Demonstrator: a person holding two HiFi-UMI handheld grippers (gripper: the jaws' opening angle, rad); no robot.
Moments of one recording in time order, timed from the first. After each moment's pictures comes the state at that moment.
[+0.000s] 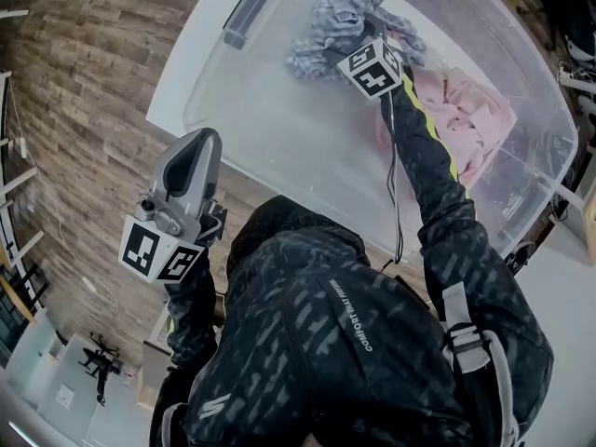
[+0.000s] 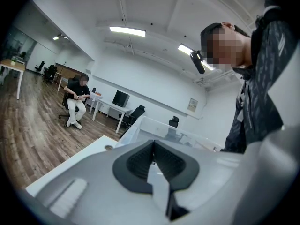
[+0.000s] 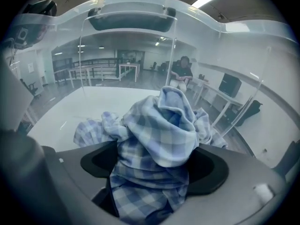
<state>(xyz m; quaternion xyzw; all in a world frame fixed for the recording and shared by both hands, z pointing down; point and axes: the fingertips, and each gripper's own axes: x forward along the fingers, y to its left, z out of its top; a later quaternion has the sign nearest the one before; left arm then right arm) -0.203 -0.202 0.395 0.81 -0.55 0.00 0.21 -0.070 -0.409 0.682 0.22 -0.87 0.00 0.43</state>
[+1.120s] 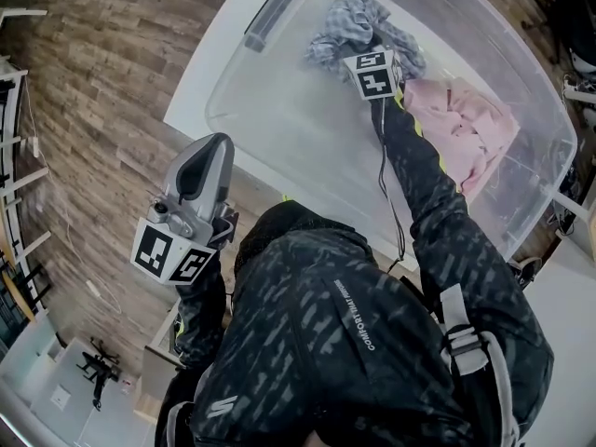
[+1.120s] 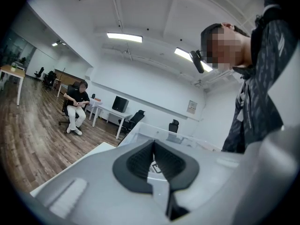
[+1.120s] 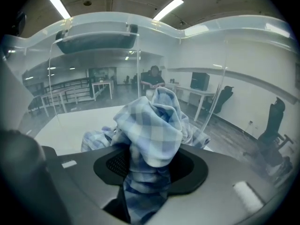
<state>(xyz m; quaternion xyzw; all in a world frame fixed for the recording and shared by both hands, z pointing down) -0.201 -0.184 0.368 0.81 -0.56 -0.01 0.18 -0.070 -0.432 0.664 0.37 -0.87 0.08 0.33</state>
